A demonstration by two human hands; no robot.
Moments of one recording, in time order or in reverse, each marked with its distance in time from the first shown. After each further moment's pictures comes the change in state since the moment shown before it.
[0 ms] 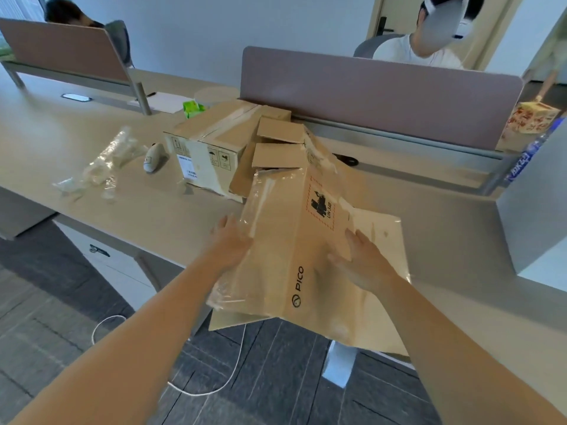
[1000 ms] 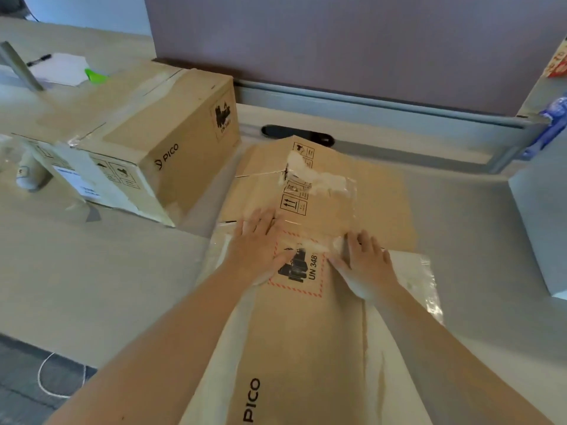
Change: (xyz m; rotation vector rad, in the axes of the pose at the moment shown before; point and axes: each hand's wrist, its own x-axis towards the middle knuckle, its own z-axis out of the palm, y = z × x) left_hand 0.183 0.076 0.110 0.594 -0.141 0.470; right_hand 0.153 0.093 0.010 -0.235 -0.034 0.238
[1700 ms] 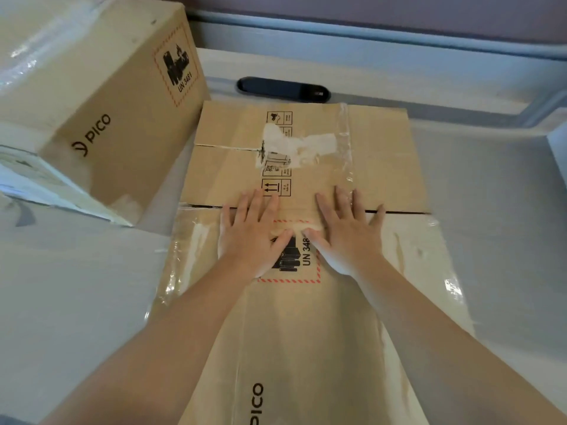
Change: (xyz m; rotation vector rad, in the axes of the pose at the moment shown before) left_hand 0.059 0.002 0.051 0.003 -0.035 -0.103; right_hand 0.070 -0.008 0.025 -0.171 0.022 -0.062
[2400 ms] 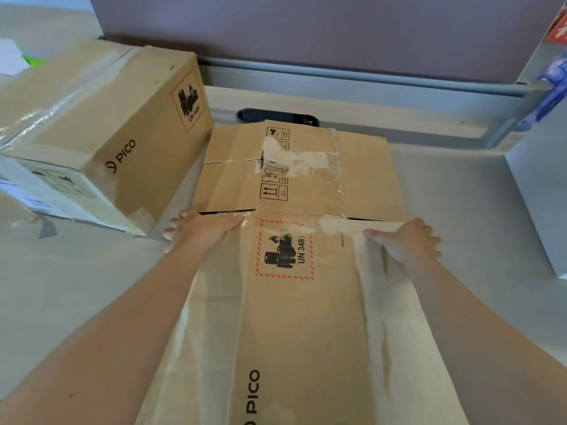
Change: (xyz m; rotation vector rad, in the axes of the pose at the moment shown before) left_hand 0.003 -0.053 -0.048 -0.599 -0.043 -0.754; right_hand -0.027 0.070 -0.032 0.647 0.110 0.758
